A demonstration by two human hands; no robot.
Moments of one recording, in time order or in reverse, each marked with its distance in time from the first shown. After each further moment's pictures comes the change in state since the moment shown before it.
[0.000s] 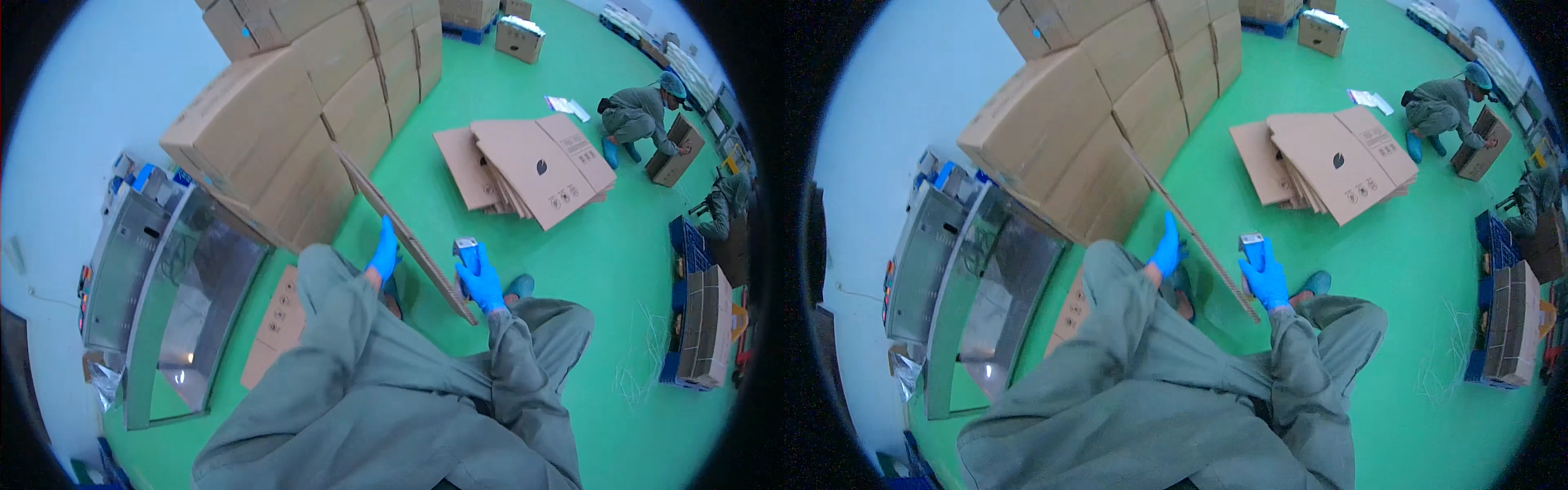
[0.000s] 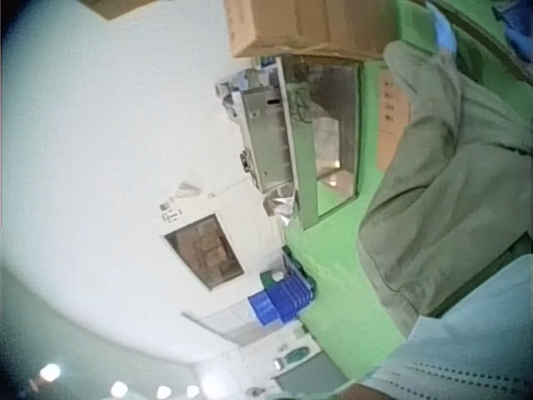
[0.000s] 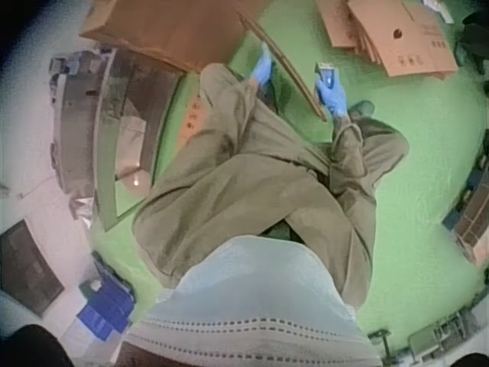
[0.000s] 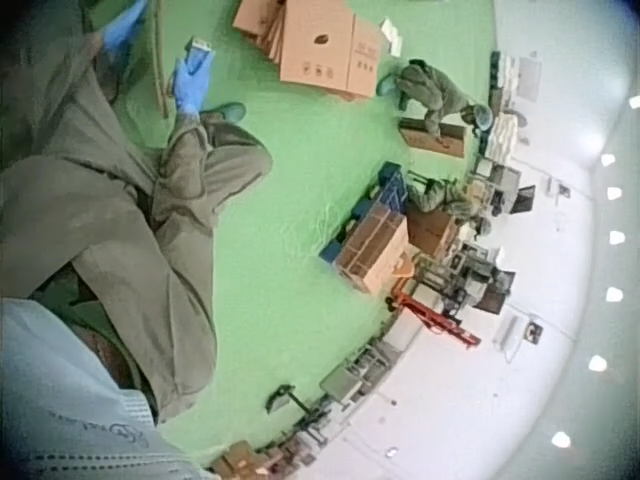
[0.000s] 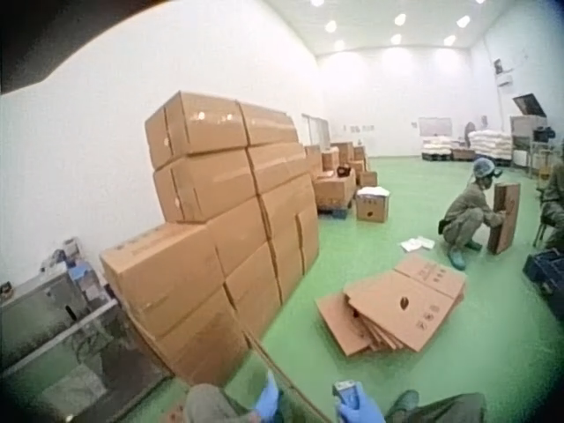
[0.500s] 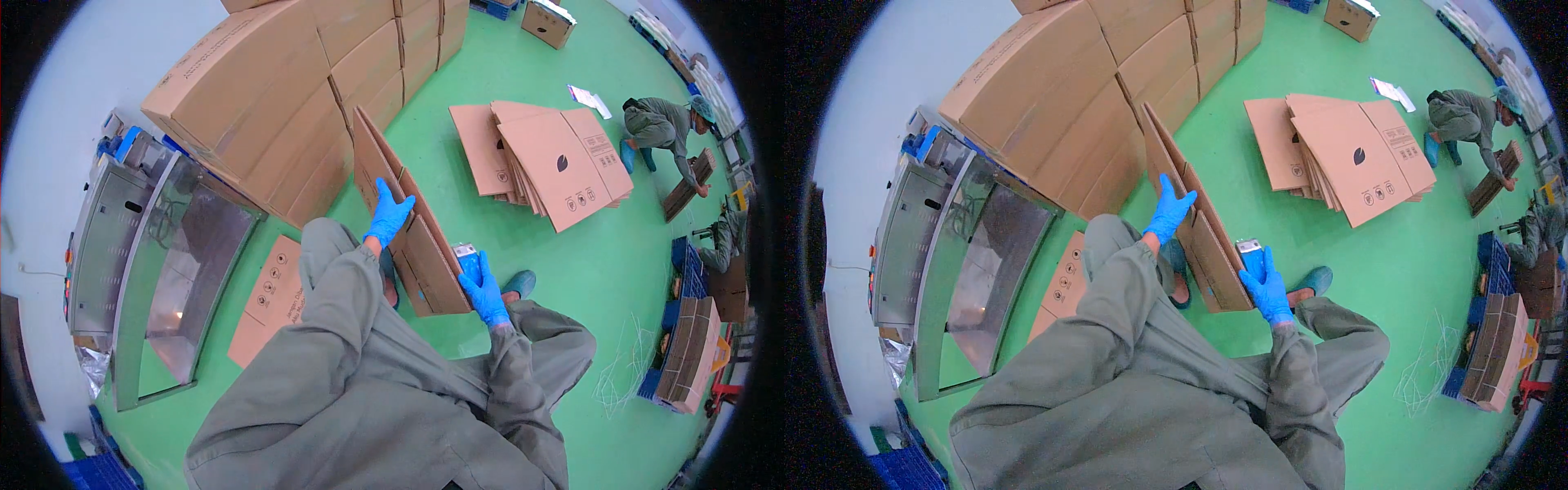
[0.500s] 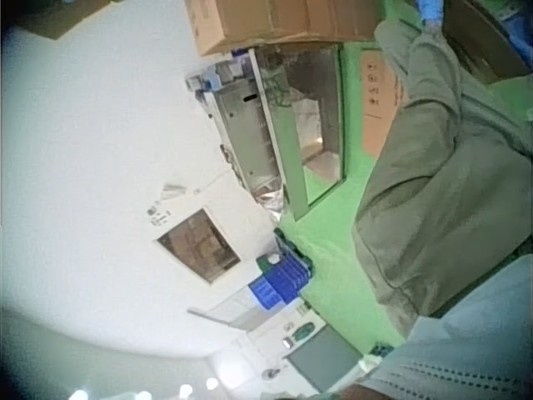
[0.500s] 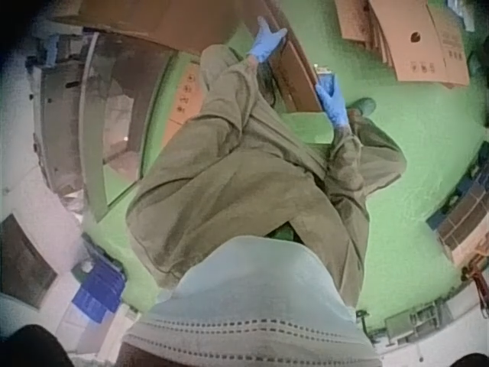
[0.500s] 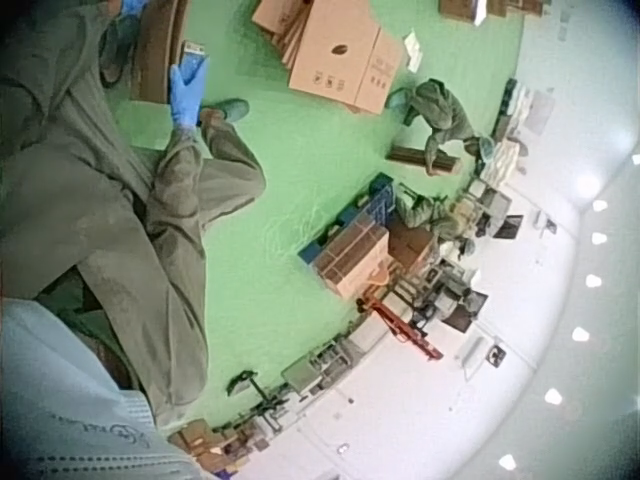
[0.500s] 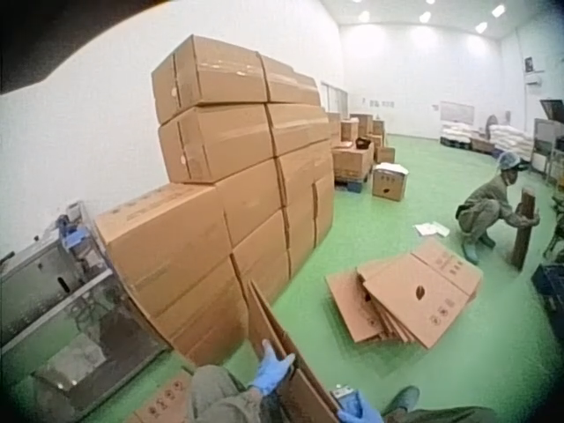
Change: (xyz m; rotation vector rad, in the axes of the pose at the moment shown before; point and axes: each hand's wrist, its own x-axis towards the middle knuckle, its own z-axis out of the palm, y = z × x) left_hand 0.048 0.047 -0.026 0.572 0.304 0.529; right_hand 0.009 0.019 0.037 0.270 -0.200 -0.134
